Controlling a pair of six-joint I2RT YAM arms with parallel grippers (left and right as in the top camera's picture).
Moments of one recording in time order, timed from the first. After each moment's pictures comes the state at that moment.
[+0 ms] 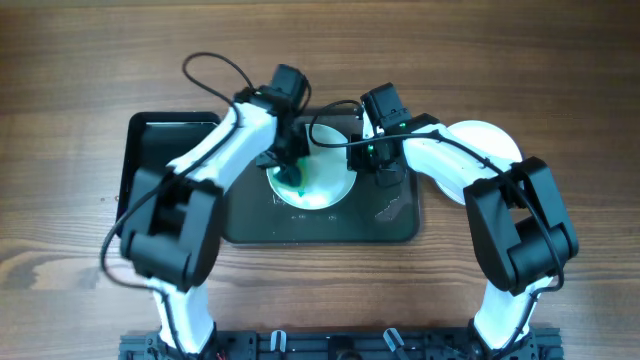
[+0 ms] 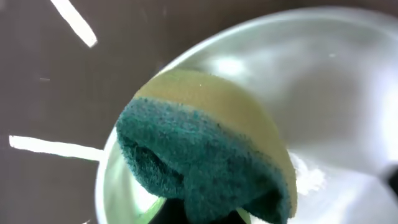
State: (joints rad) left arm -0.40 2.01 1.41 -0.85 0.03 -0.54; right arm 0.43 1.97 1.20 -0.45 -0.26 0.44
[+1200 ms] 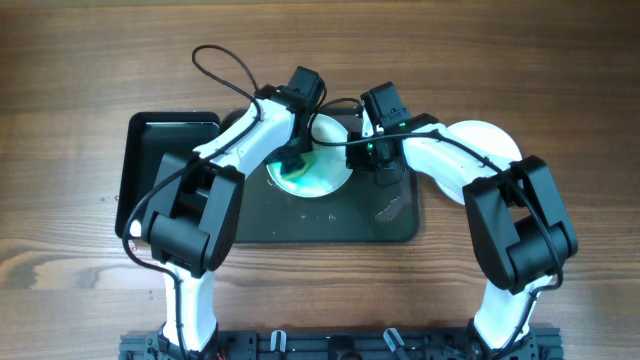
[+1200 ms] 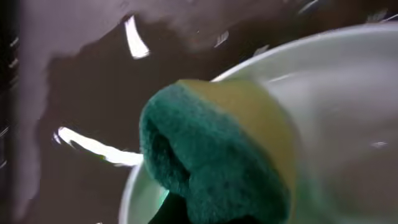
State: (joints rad) left arm -0.44 2.11 1.49 -0.88 -0.22 -0.69; right arm 0.43 1.98 1.20 -0.43 -0.27 0.45
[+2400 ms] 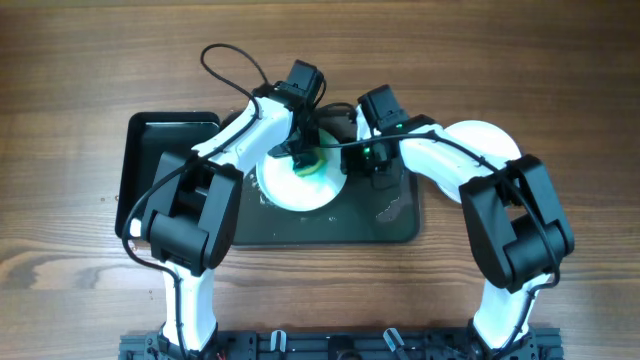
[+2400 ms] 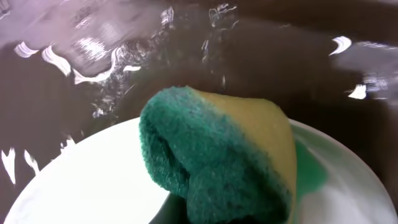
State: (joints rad) left arm -0.43 2.11 1.50 -0.80 -0.06 -0.59; right arm 0.44 1.99 1.20 -0.45 -0.38 0.44
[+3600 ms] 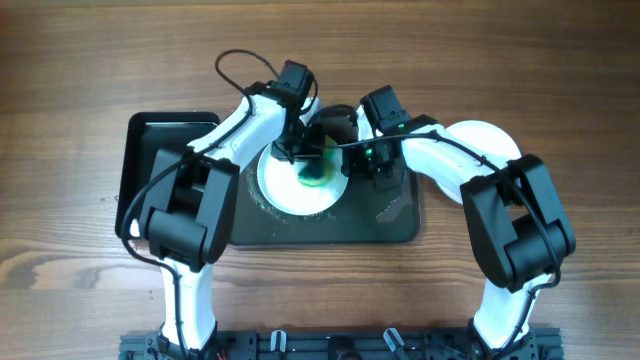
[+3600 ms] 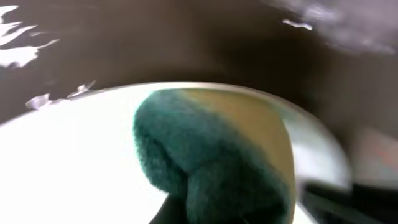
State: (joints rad) left arm -0.40 2.13 1.51 -0.82 0.20 -0.35; right arm 0.43 1.99 1.19 -0.47 -0.40 0.42
